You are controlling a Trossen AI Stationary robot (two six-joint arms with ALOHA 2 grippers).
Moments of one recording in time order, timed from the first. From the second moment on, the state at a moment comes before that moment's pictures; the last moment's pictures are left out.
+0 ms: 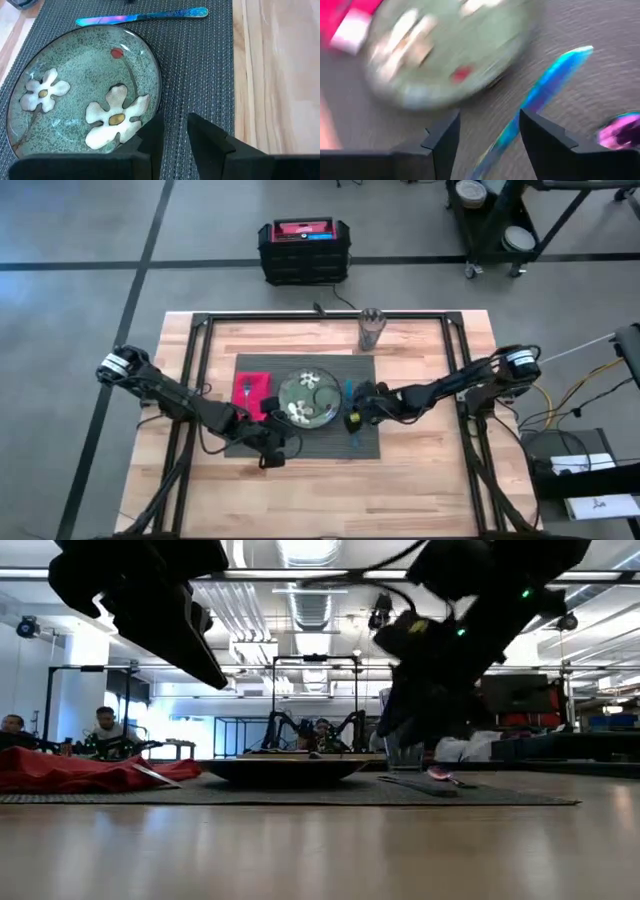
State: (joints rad) left arm -0.44 1.44 0.87 -0.34 -0.45 -0.37; right arm 0.18 1.61 0.80 -0.07 0.32 0.78
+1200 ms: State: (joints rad) left arm -0.44 1.44 0.86 -0.33 -0.45 -0.36; right arm 0.35 1.72 0.80 0.00 0.29 0.37
